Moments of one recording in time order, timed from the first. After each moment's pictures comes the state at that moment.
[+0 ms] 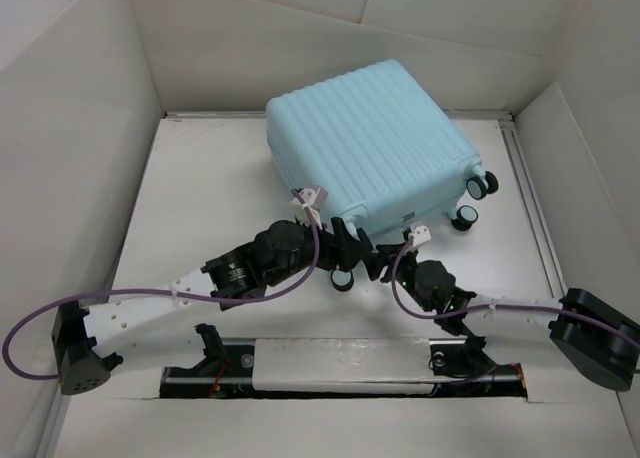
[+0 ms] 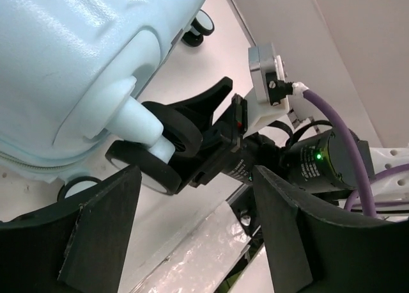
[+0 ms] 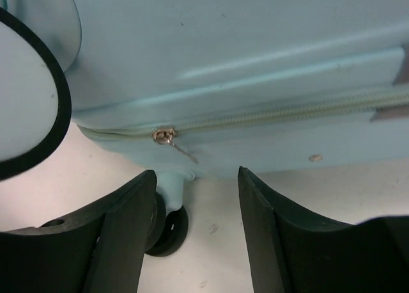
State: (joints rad) left arm -1.11 0.98 0.82 -0.11 -0.20 -0.73; right arm 0.97 1.08 0.15 0.80 0.41 0.41
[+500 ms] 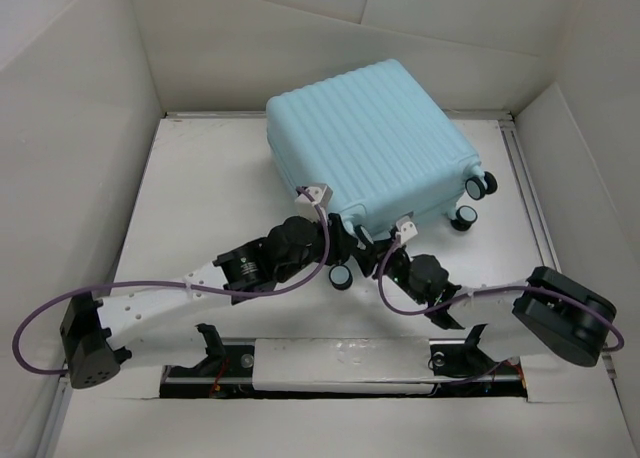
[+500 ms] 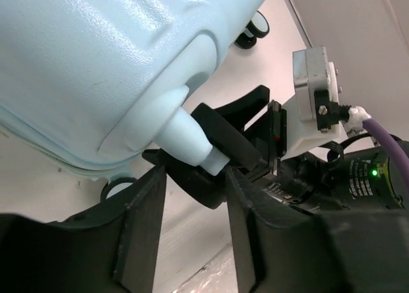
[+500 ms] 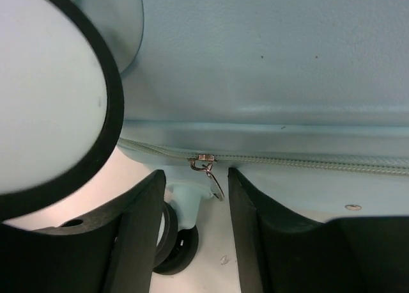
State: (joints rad) left arm -1.10 1.08 0.86 -0.16 -0.29 -0.68; right arm 0.90 1.30 0.20 1.04 0.20 0.29
